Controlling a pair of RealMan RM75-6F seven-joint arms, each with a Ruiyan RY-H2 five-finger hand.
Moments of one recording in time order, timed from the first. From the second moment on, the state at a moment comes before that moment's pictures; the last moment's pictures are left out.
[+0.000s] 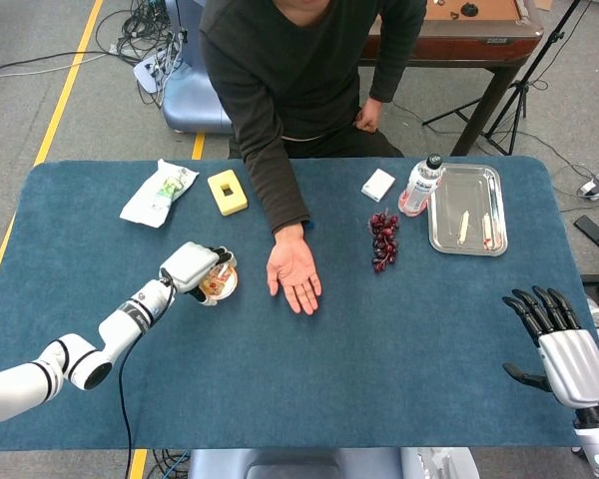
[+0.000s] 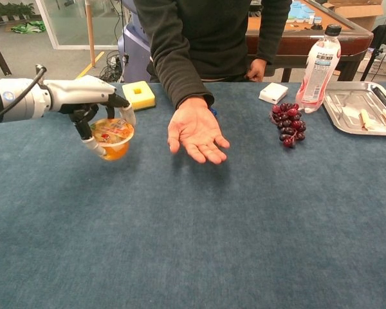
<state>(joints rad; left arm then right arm) -0.96 -1.46 -0.06 -1.18 1.33 0.70 -0.15 0.07 -1.02 0.00 -1.69 -1.64 1.51 0.00</state>
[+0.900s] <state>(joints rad) -0.77 -1.22 -0.09 -1.54 1.18 0.89 0.03 0.08 -1.02 0.00 -1.68 -1.64 1.48 0.01</state>
